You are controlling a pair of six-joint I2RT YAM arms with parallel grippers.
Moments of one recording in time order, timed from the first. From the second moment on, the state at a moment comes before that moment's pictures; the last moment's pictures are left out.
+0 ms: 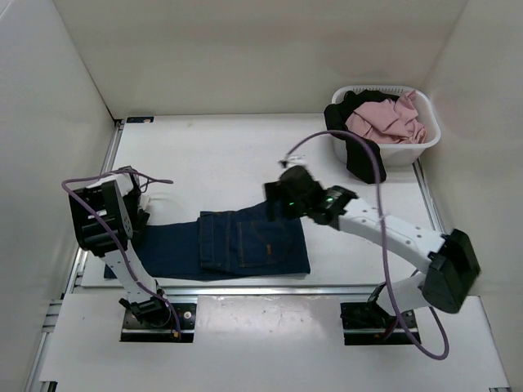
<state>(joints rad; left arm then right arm) 0.28 1.88 1.13 -0.94 -0.40 0.41 0.97 1.46 1.17 -0.54 0.23 0.49</state>
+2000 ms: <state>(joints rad) 0.29 1.80 1.22 -1.02 -0.22 0.40 0.63 1.65 1.56 -1.10 0.01 0.57</state>
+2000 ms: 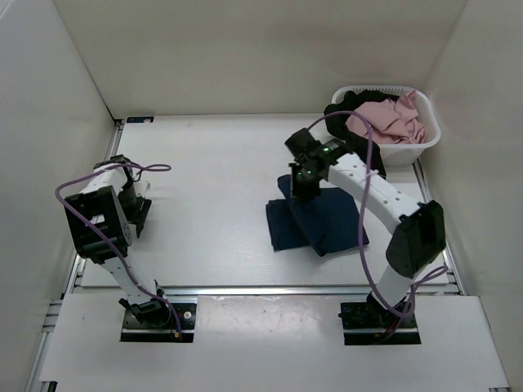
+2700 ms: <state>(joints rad) 0.36 1.76 1.20 -1.03 -0.18 0.45 0.80 1.77 1.56 -0.80 -0.10 0.57</state>
